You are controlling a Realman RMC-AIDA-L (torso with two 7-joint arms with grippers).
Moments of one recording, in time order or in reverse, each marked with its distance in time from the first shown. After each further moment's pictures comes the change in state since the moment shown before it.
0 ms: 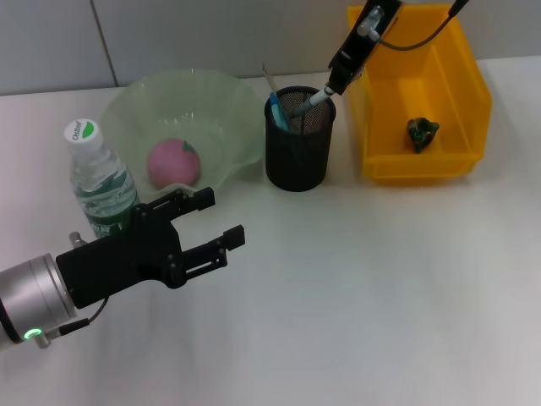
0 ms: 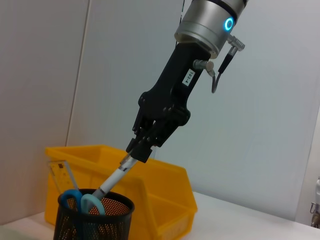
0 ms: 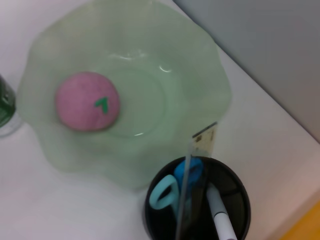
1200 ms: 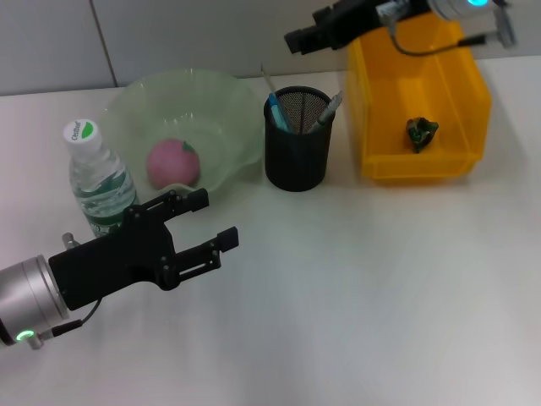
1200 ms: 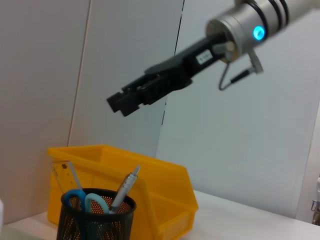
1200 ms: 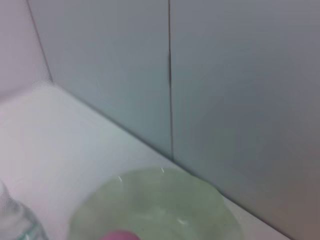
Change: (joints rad) left arm 0.012 0.007 0.006 0.012 -0.002 0.010 0.001; right arm -0.564 0.131 -0.061 -0.699 0.484 0.138 -0.057
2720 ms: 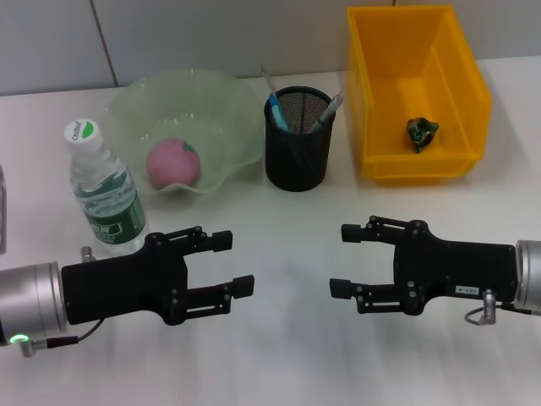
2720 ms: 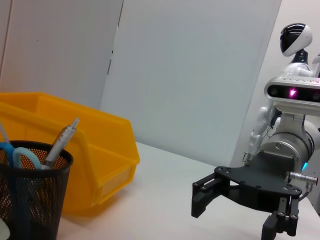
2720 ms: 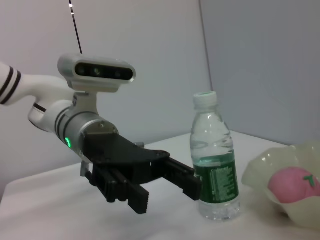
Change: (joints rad) left arm -0.012 0.009 0.122 0.139 0.113 0.048 -0.213; right arm -0.399 -0.010 0.205 0.771 0.602 -0.290 -1.342
